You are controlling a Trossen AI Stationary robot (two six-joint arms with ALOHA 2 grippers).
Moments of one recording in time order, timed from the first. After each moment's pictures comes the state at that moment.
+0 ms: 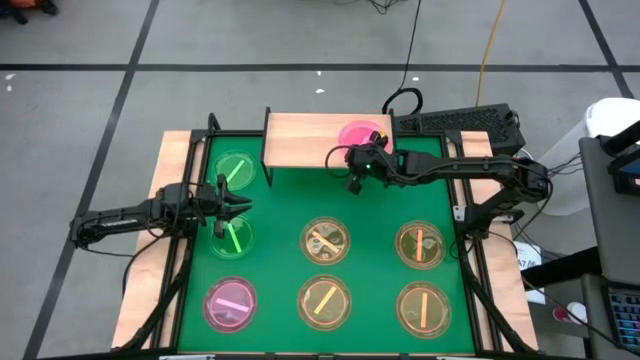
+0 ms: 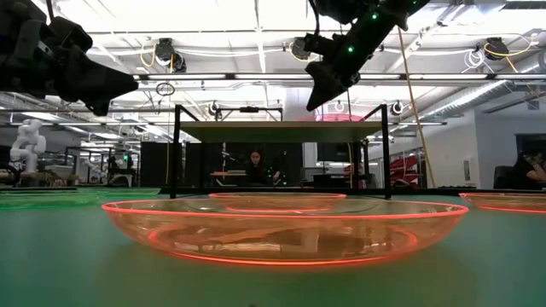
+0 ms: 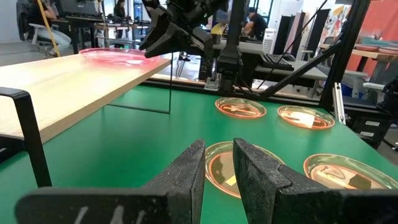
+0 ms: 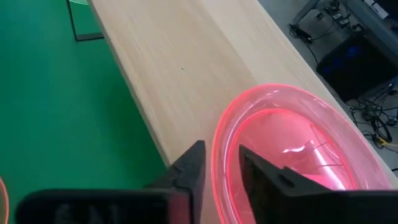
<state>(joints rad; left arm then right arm) 0.17 0.04 0.03 -0.02 0.11 -0.09 -0.23 1.50 1.09 -0.33 0.47 -0.04</state>
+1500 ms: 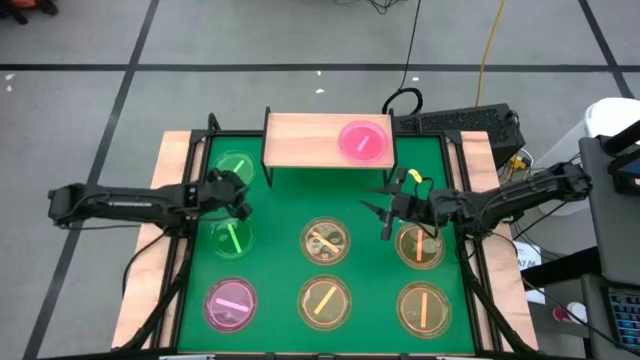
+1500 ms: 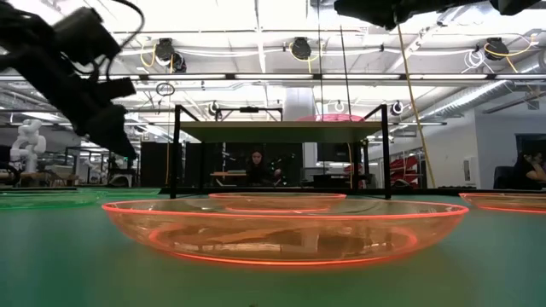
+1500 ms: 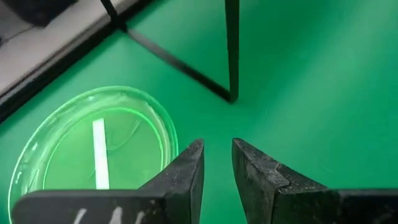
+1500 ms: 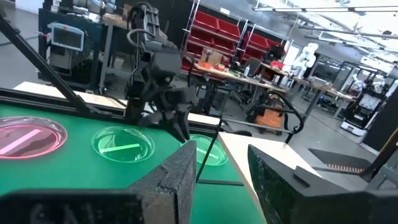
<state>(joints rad) 0.17 0.80 0.31 -0.34 -0.47 -0.30 0.19 1.03 0.56 0.46 0.47 -0.29</state>
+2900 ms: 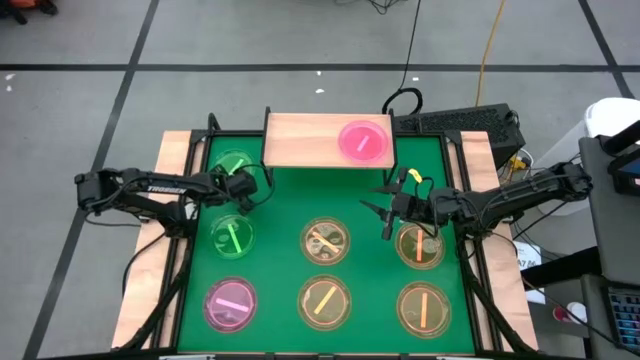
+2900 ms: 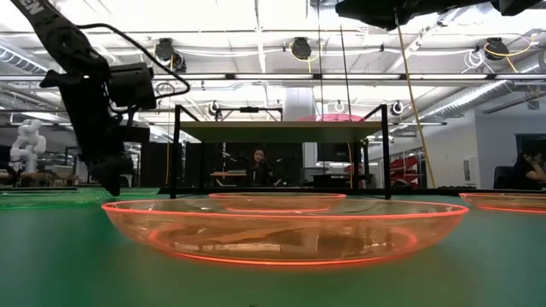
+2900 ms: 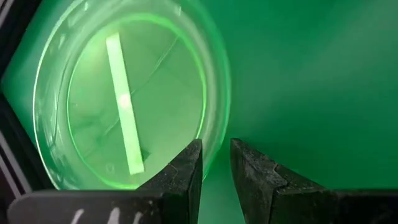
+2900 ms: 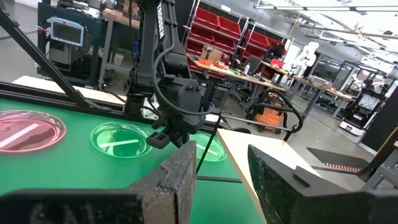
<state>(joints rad) 0.37 1.24 0.42 -0.46 -0.45 -0.25 0.19 1.03 0.56 0.44 0.47 -0.30</state>
